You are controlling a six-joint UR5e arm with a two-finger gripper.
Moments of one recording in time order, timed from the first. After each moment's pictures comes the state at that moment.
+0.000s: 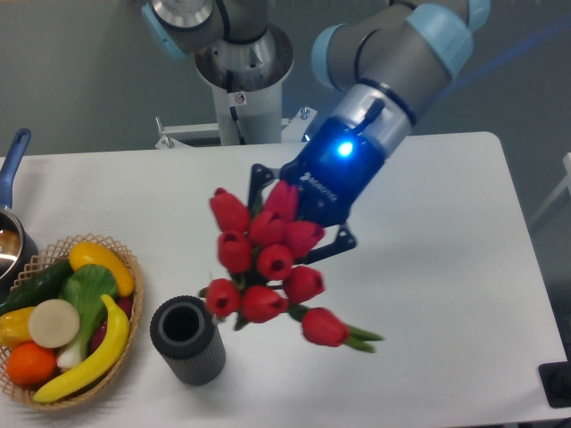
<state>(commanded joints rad) 2.65 -1.88 -1.43 -0.76 0.45 0.77</state>
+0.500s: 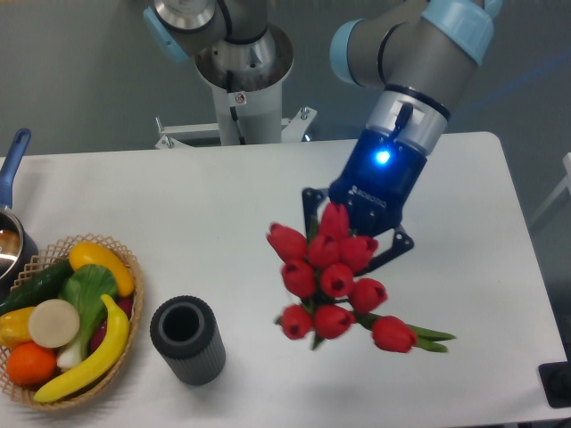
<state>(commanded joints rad) 2.67 -1.87 -1.50 -0.76 0.83 0.96</state>
